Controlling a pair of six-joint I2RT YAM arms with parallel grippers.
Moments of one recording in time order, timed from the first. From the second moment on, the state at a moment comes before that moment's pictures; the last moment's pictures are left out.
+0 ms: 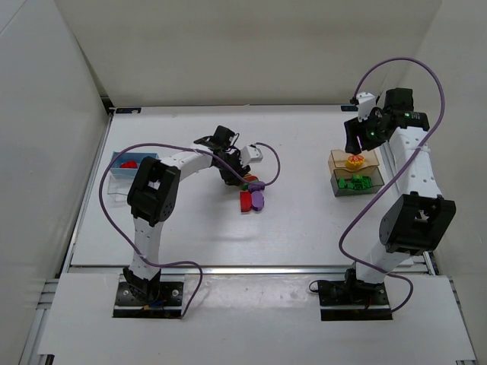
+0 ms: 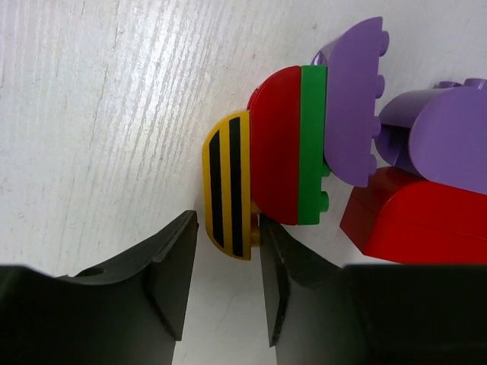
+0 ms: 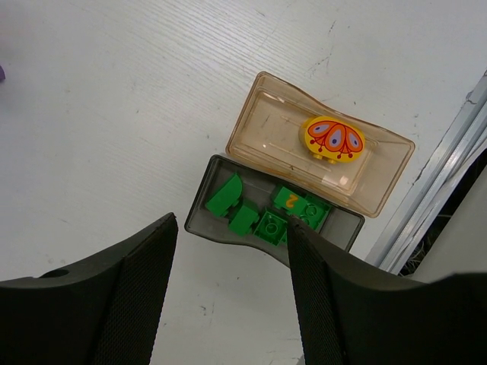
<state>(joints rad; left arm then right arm) -0.49 2.10 1.53 -0.50 0.43 0.70 -0.12 1.65 1.64 -0.96 -0.38 -0.53</state>
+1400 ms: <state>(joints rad) -0.45 1.82 1.51 -0.43 0.33 0.32 0.18 2.06 1.80 -0.68 -1.29 0.23</state>
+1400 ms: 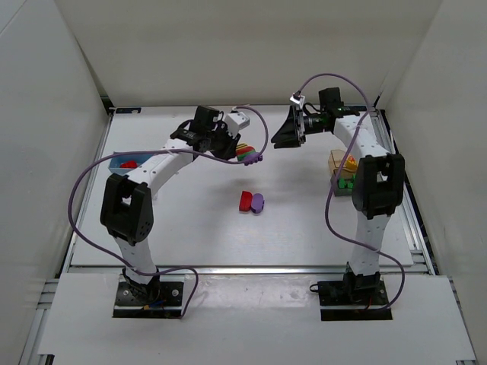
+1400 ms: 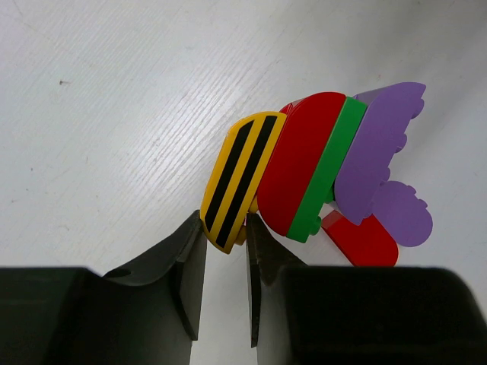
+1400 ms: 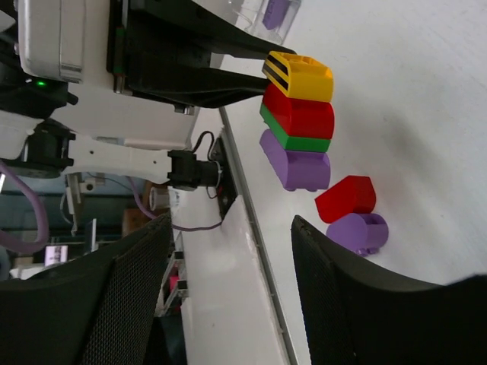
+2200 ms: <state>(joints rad) -0.45 1.81 1.53 -0.42 0.32 0.30 0.25 2.20 1.90 -0.68 -1.30 0.22</state>
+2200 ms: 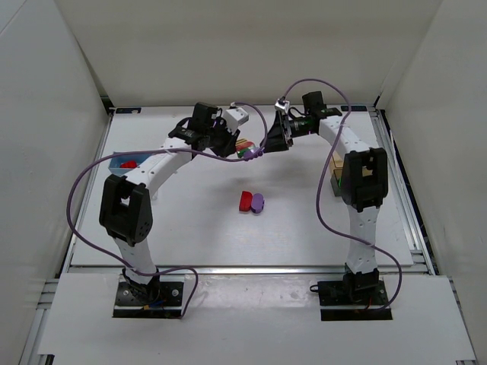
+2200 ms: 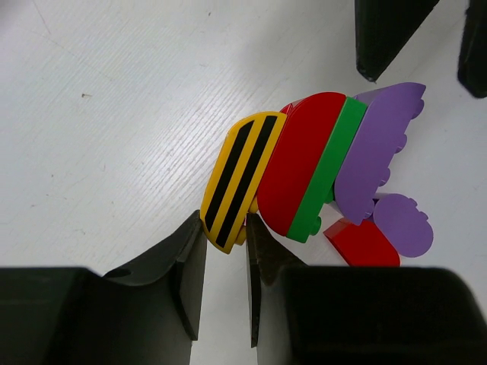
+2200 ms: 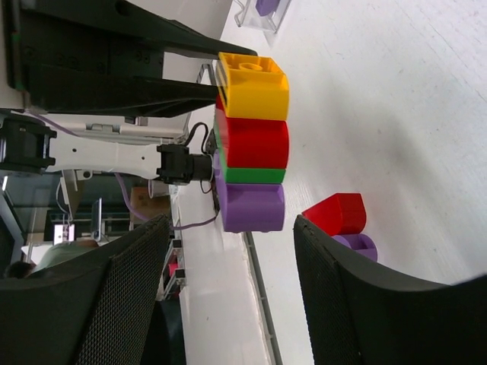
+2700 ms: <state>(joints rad) -0.45 1.81 1.56 -0.42 0.33 0.30 0.30 2.24 1.92 -0.67 -1.30 0.23</state>
